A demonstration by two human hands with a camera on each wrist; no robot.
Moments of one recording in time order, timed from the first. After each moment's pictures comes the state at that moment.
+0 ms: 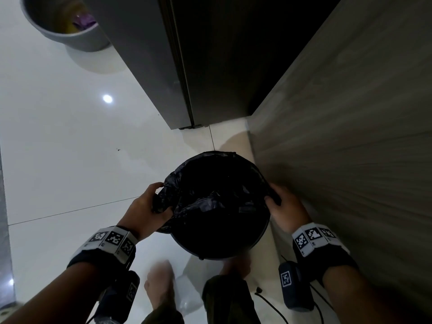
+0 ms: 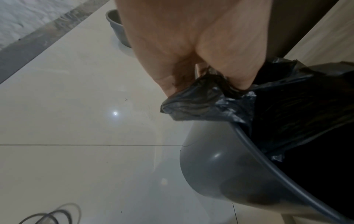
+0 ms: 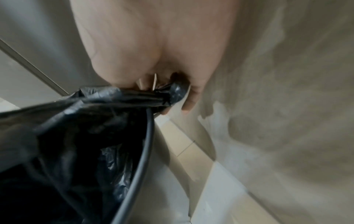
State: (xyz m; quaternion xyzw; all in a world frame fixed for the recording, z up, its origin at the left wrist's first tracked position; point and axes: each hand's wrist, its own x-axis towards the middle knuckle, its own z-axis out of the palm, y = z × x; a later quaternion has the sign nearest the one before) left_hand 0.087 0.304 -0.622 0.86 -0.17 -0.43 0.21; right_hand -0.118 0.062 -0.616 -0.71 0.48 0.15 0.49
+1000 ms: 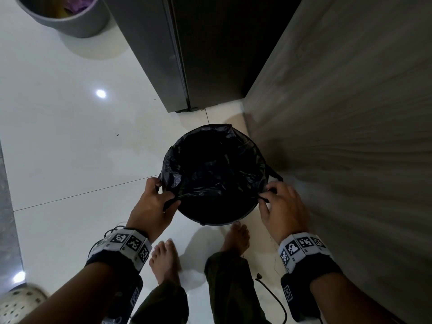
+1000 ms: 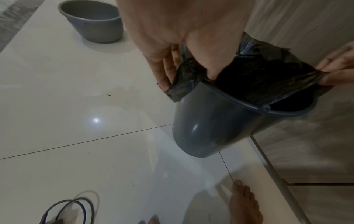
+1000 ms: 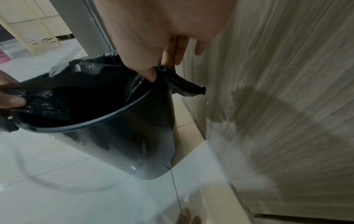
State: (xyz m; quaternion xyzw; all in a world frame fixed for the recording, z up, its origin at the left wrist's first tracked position) left_hand 0.038 0.346 -0.622 0.86 -0.35 -0.32 0.20; right_hand -0.170 0.134 -0.594 -0.90 0.39 0.09 0.19
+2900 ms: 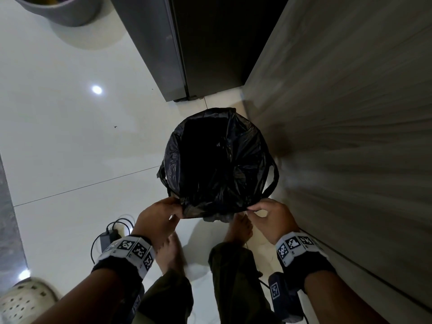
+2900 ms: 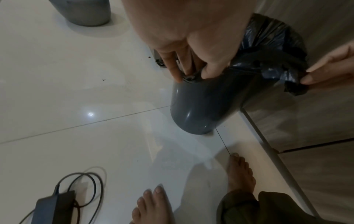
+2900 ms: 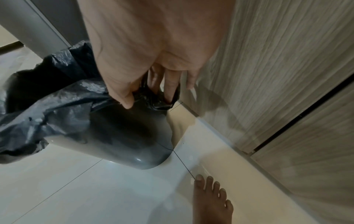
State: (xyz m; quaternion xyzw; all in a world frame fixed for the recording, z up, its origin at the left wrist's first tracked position) left_hand 0.008 0.372 -0.631 0.83 -0.38 -0.40 0.14; right_hand -0.196 0.181 -0.628 -0.74 0.48 0.06 0.46
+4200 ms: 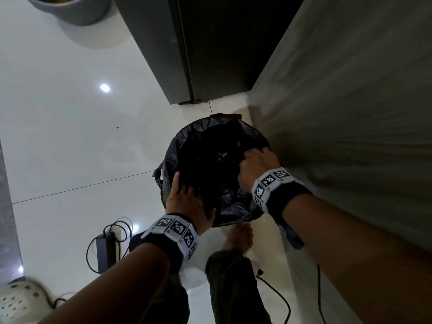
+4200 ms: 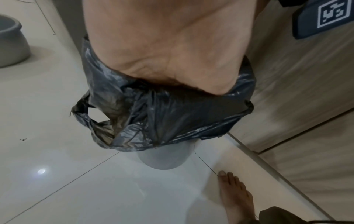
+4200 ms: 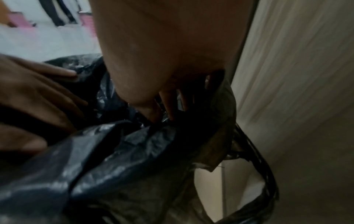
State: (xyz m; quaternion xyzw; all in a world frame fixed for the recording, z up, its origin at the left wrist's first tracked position) left_hand -0.013 0.280 -0.630 0.79 -0.48 -0.33 -0.21; right_hand -0.068 0.102 -0.622 -0.91 0.16 0.38 0.05
